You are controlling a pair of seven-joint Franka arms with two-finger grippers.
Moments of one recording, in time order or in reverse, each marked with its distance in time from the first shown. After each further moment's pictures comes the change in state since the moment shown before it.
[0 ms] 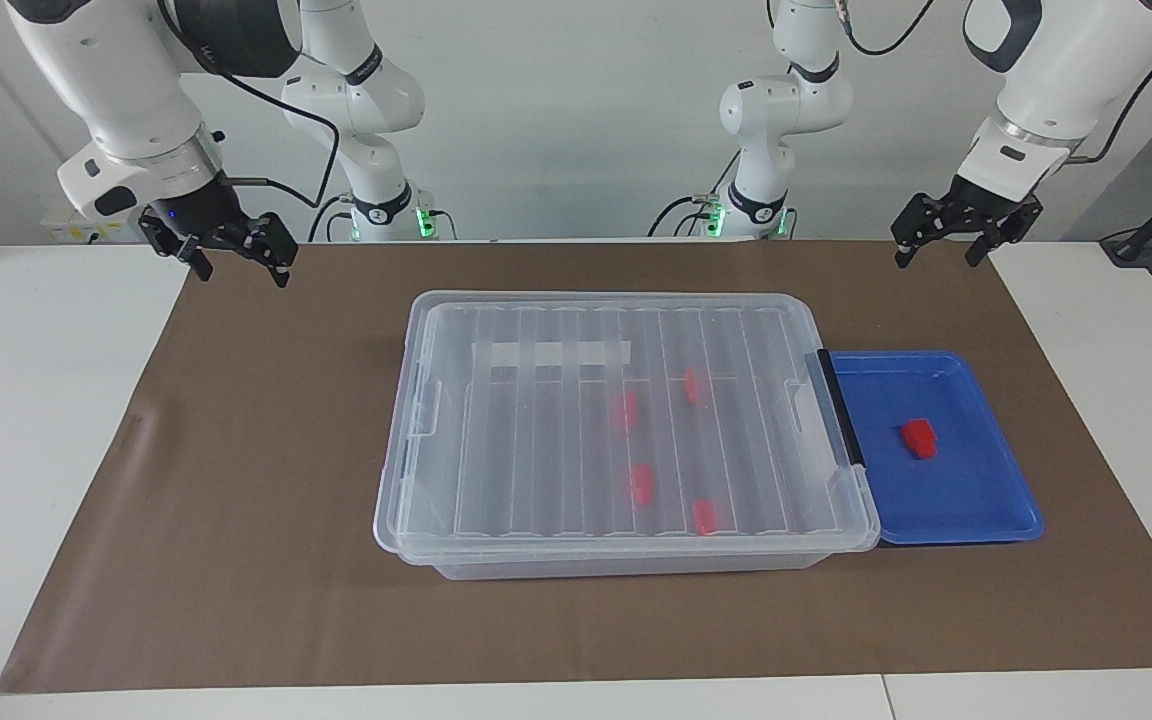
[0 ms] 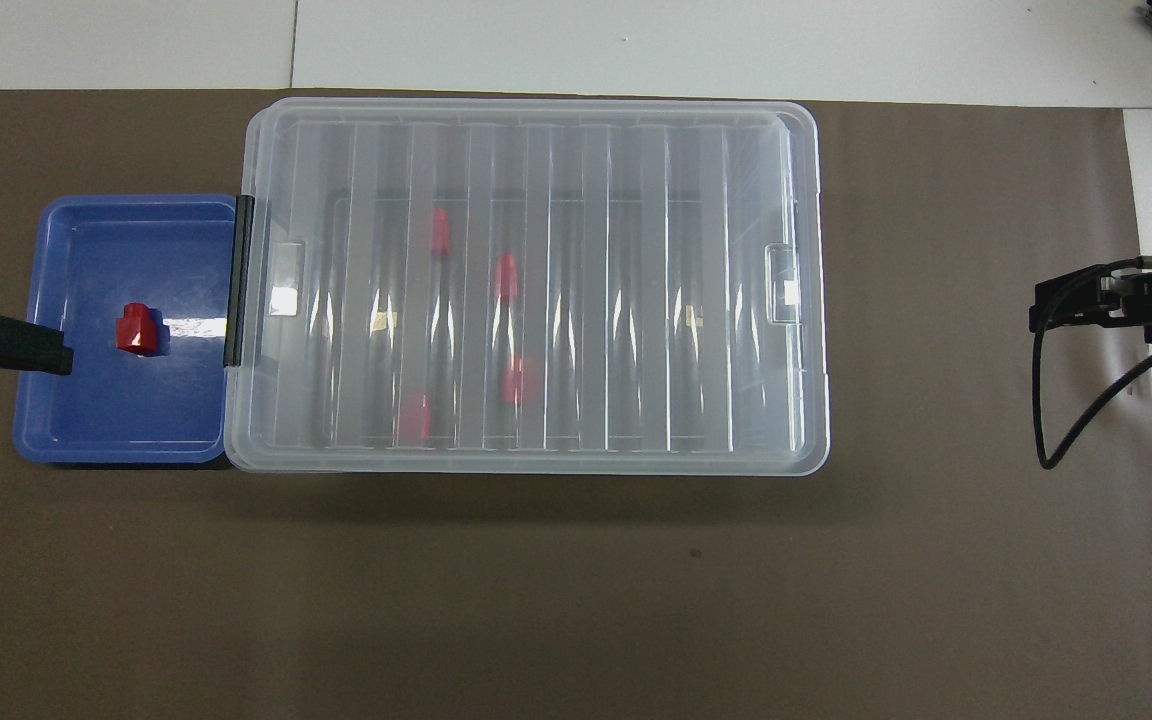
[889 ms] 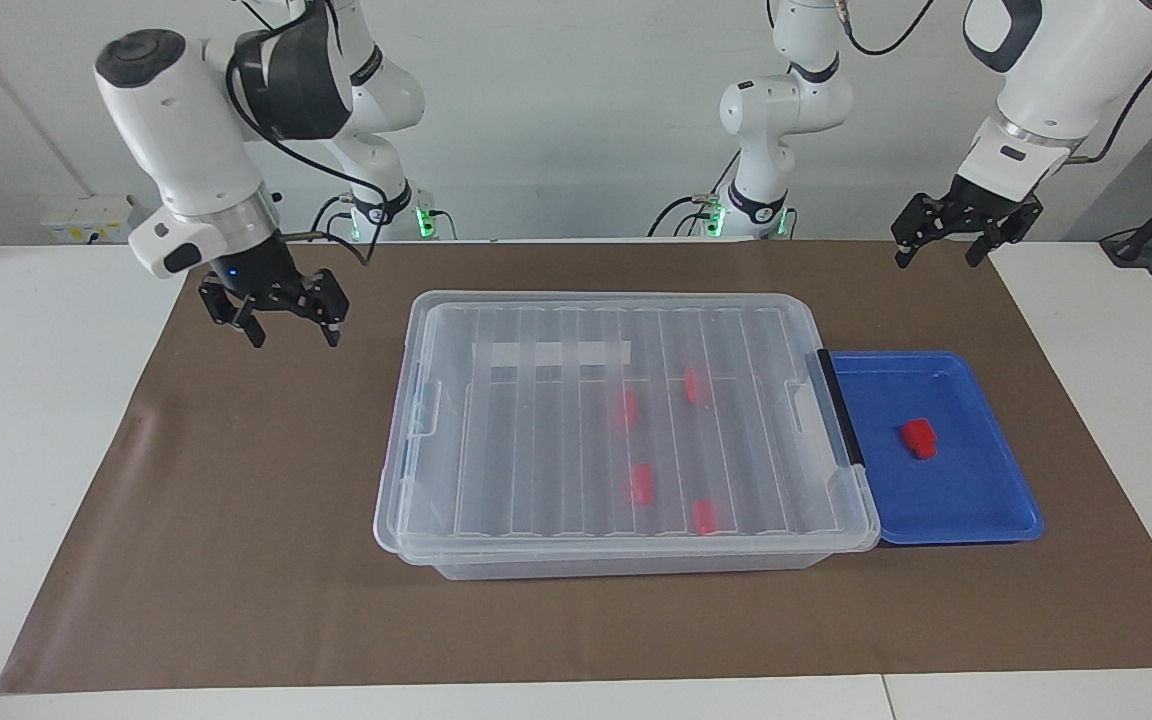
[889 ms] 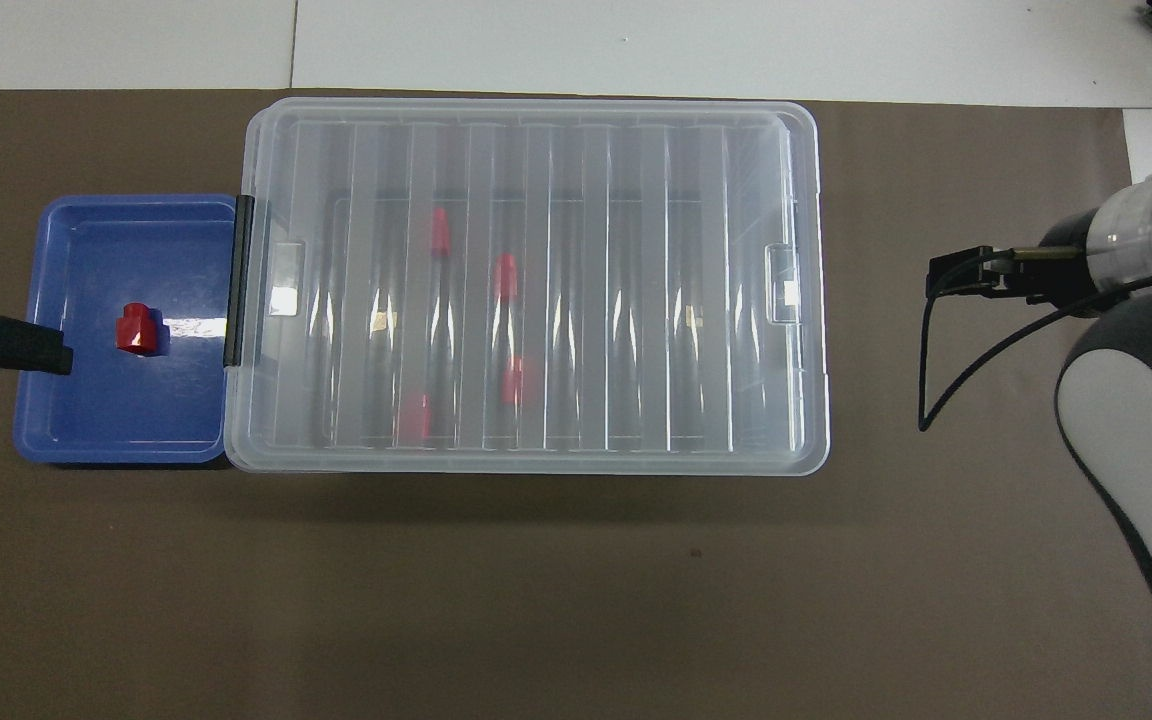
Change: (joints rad) left arm 0.000 0.000 0.000 0.000 0.000 0.001 0.000; right arm 0.086 0.050 0.011 -0.163 0.074 0.355 0.000
